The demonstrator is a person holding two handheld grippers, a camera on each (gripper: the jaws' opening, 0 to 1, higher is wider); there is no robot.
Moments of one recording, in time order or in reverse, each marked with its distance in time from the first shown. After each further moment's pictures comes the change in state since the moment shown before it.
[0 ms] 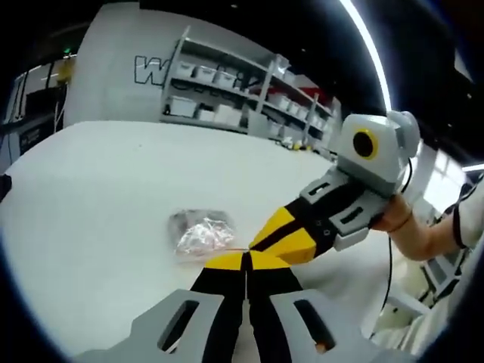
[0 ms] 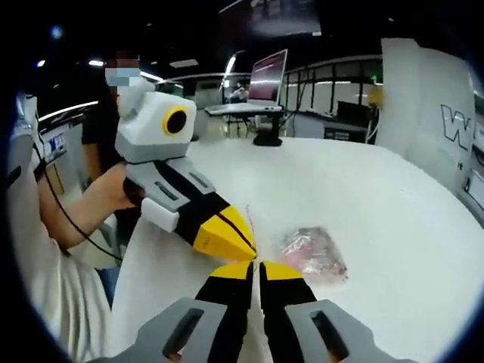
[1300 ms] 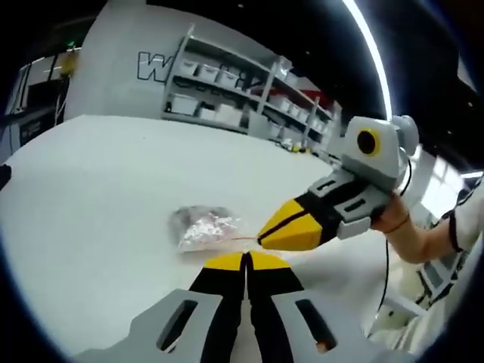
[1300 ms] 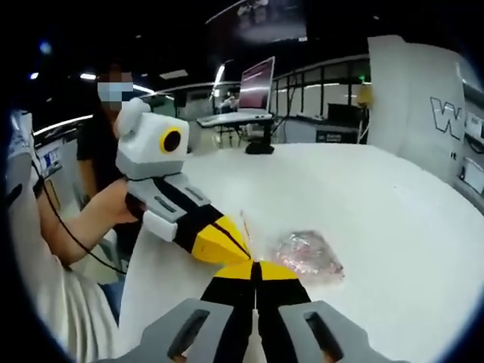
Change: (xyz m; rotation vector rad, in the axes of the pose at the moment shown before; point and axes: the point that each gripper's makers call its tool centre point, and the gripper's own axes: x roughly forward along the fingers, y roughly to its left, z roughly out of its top) left arm -0.004 0.004 -0.004 -0.029 -0.009 -0.010; right arm -0.007 -0.007 0.007 0.071 -0.052 -0.019
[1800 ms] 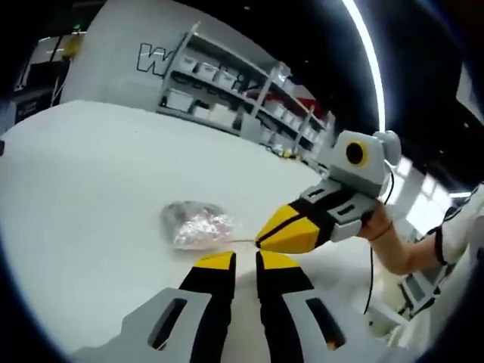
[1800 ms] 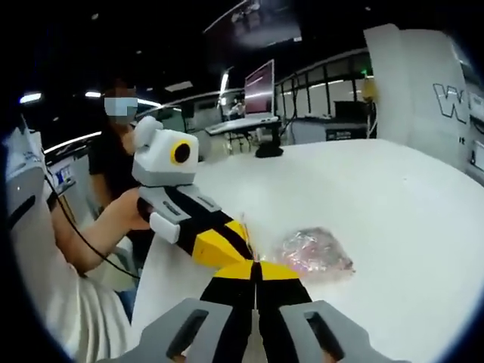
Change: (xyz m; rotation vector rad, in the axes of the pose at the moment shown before) left arm 0.002 0.000 -0.001 -0.103 -0.015 -0.085; right arm -0.003 0.006 -0.003 0.073 -0.030 0.096
